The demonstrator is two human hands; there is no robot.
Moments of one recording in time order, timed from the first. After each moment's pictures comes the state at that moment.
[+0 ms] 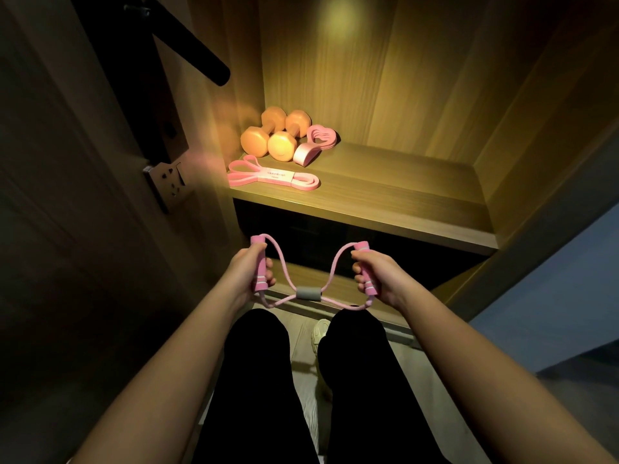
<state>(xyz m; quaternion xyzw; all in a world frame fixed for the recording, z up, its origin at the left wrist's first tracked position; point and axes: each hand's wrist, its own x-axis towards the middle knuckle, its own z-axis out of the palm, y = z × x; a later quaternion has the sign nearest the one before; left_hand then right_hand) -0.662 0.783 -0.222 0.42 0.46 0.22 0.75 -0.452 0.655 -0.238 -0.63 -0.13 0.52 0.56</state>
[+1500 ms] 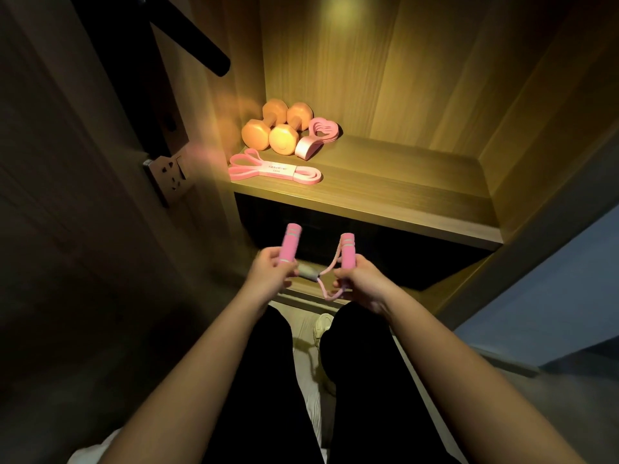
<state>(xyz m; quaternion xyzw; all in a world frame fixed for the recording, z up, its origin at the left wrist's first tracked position) -0.646 0.760 -0.243 0.59 0.47 0.20 0.62 -0.486 0.664 -0.248 -0.67 -0.19 0.52 0.50</state>
